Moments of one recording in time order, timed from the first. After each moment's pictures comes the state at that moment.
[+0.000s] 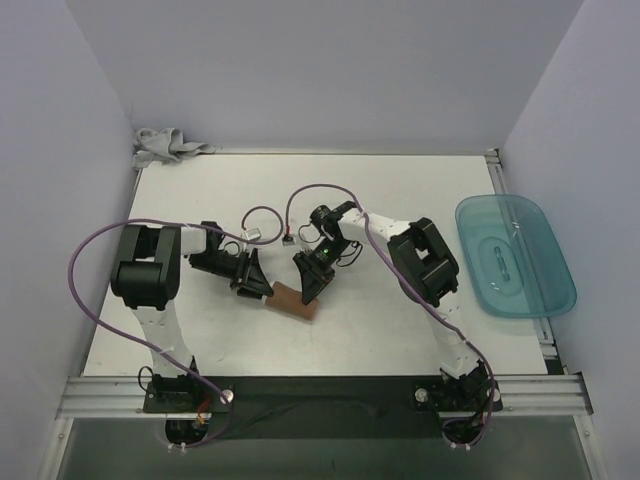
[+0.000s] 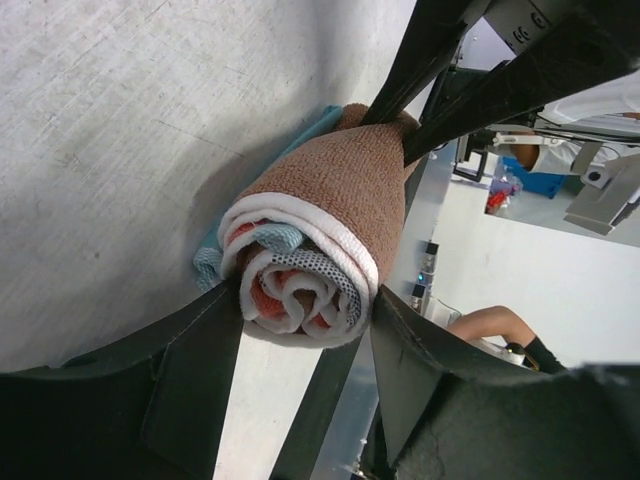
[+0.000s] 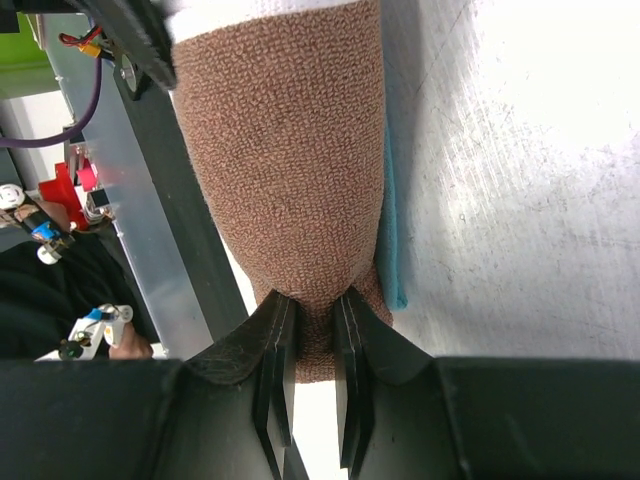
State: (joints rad) left arm -0.08 1.95 1.01 -0.75 1.13 0.25; right arm 0.67 2.26 1.63 -0.93 -0.91 -0.27
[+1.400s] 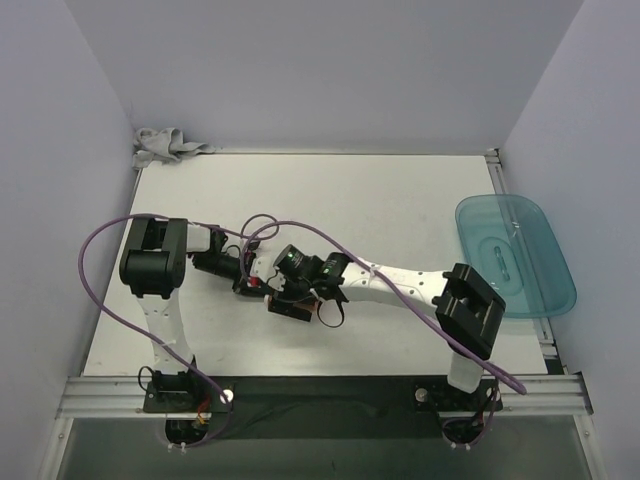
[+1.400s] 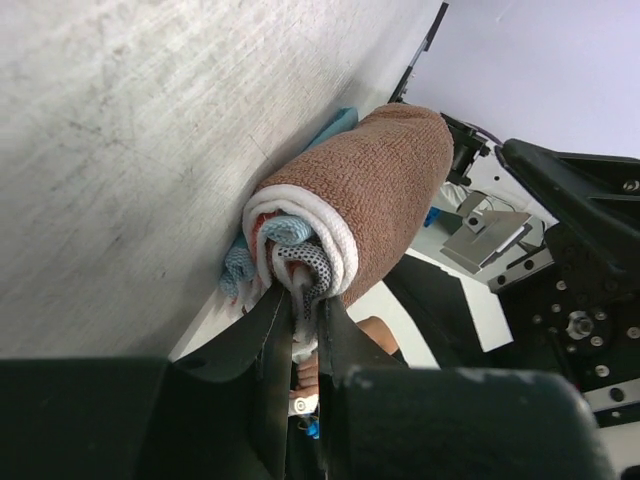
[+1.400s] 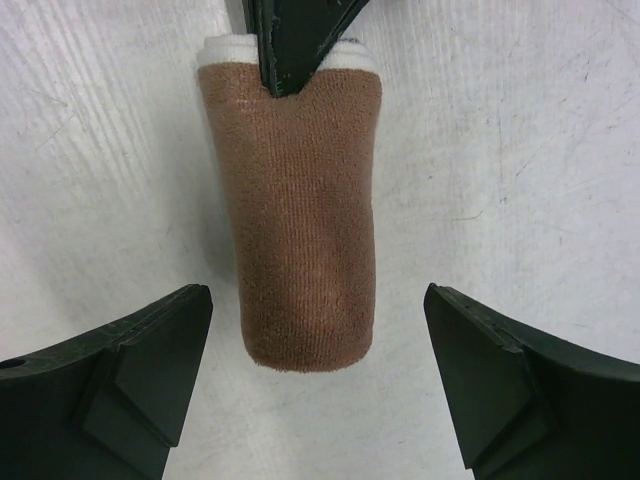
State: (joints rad) left arm -0.08 2.08 1.05 -0.75 1.15 -0.03; right arm 1.07 1.77 1.26 -0.49 0.10 -0.38
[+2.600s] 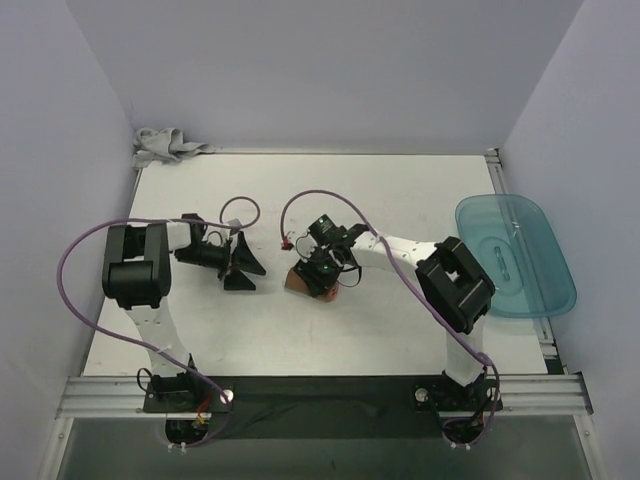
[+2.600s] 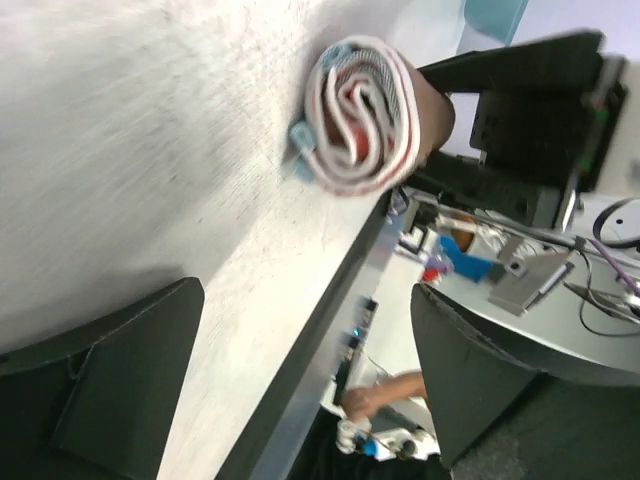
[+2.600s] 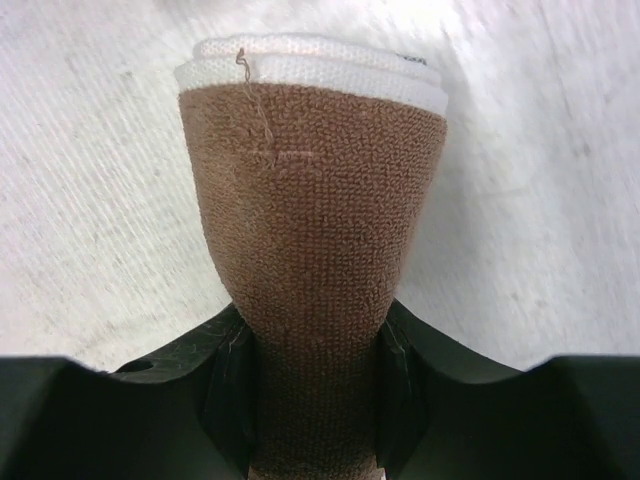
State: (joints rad) left arm 0.01 1.99 1.06 -0.72 1.11 0.00; right arm 0.79 1.93 1.26 -0.46 -0.28 -0.27
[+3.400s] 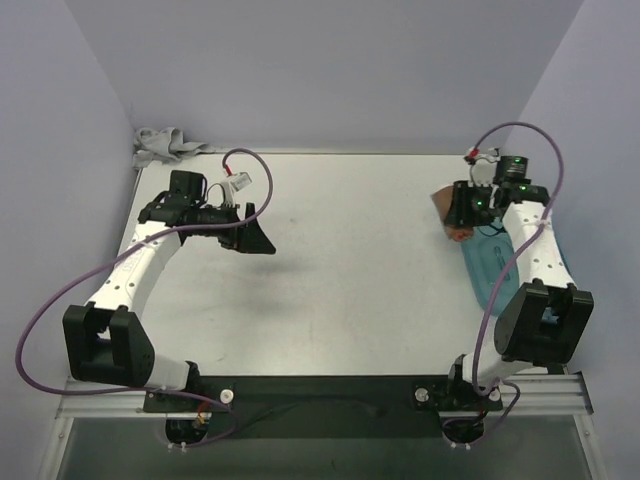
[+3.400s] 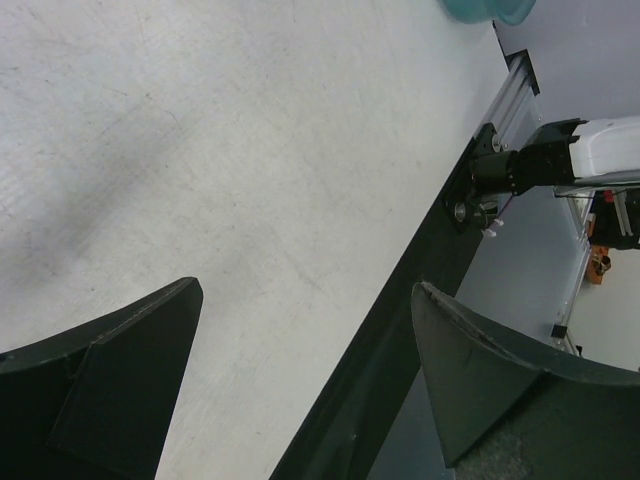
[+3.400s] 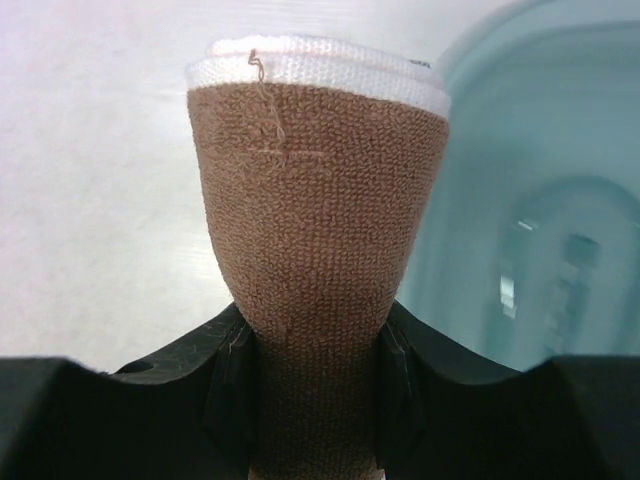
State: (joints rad) left arm -0.13 1.42 1.20 -0.74 0.93 0.01; right arm -0.11 1.52 1.30 -0.74 -0.35 -0.19
